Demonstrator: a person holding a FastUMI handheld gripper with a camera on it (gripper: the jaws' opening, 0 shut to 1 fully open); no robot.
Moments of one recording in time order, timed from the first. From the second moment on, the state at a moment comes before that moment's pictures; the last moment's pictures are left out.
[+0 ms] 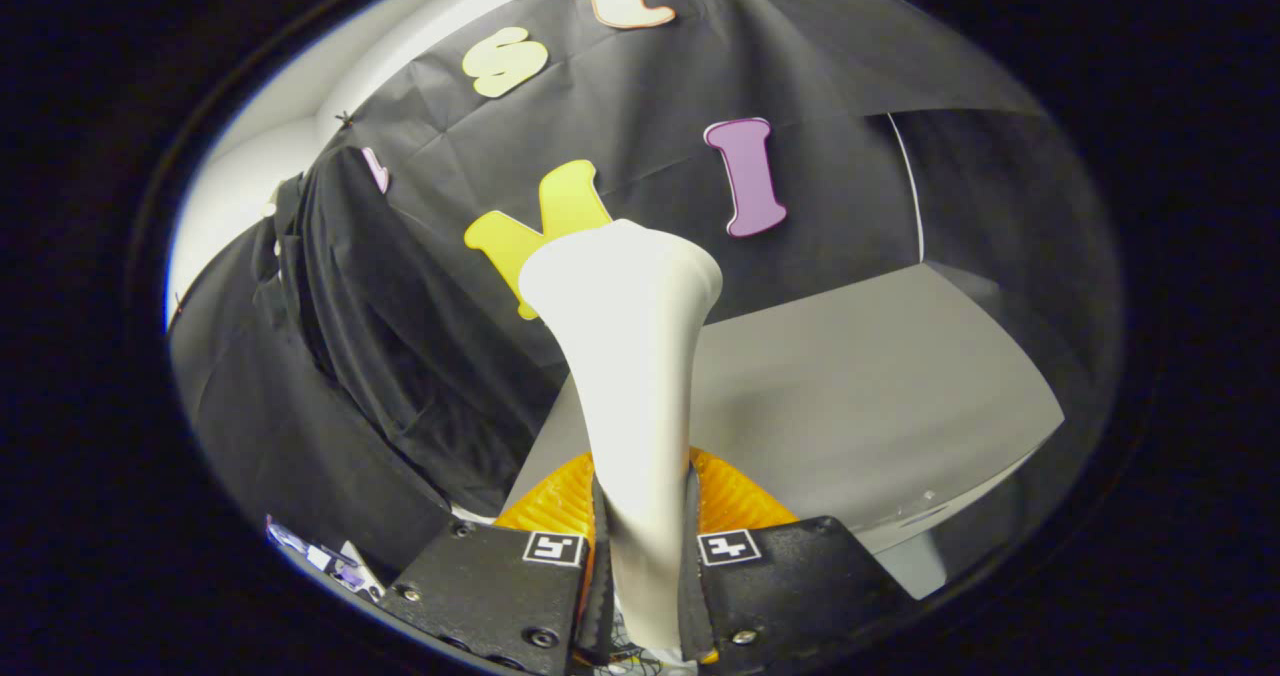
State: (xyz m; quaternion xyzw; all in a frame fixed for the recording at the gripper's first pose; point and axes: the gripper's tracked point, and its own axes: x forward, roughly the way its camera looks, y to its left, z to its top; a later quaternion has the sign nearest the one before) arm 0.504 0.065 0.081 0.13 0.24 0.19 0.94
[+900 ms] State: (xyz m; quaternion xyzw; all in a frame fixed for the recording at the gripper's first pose) arm 0.363 0.208 0.171 0.07 0.09 0.12 0.99
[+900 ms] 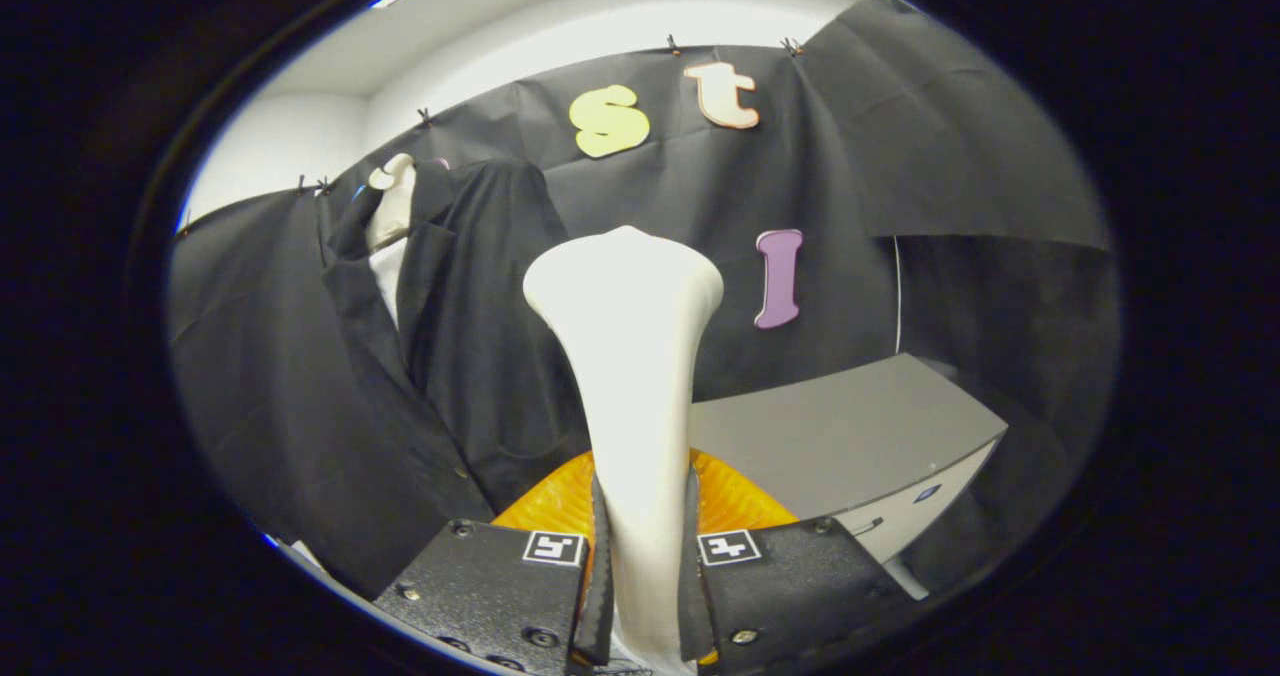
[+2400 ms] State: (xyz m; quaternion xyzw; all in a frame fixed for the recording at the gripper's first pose) arm 0.439 0.412 0.234 -0.01 0.04 0.08 1.00
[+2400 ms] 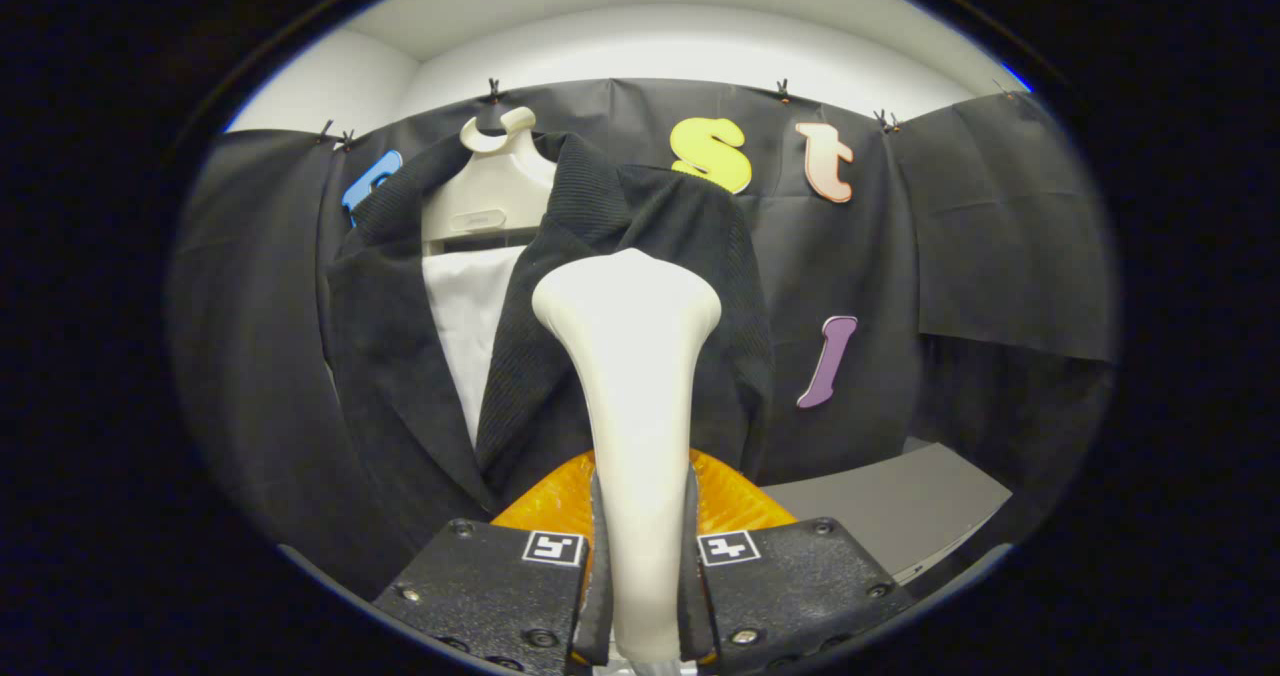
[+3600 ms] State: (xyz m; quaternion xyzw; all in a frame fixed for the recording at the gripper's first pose) arm 0.430 0.393 0.085 -0.05 0.13 0.06 0.99
